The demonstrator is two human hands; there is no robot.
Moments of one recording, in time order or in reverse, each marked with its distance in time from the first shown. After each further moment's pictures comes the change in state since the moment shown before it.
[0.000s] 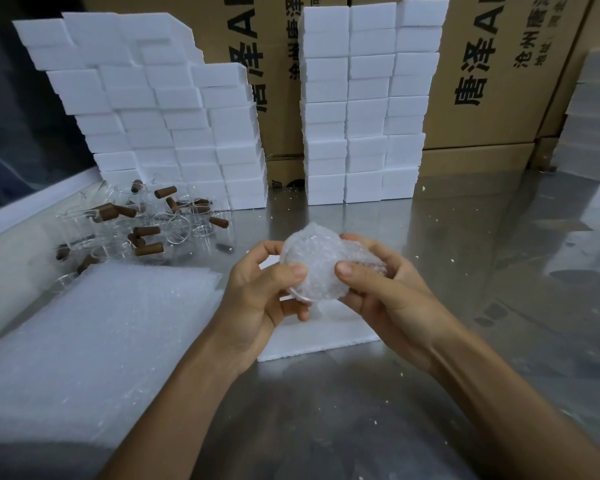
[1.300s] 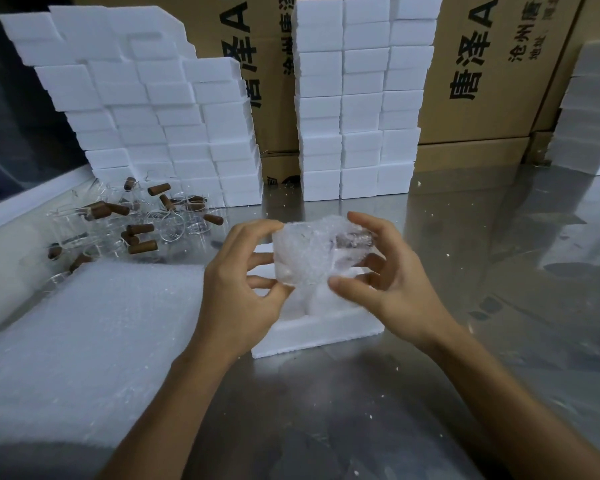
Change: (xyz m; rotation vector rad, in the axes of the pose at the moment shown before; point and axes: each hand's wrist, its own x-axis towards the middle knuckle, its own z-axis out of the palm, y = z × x) left_hand 0.005 -0.012 -0.018 0.931 0.168 0.631; right_hand 0.006 0.006 -0.025 -0.748 0.037 -0.373
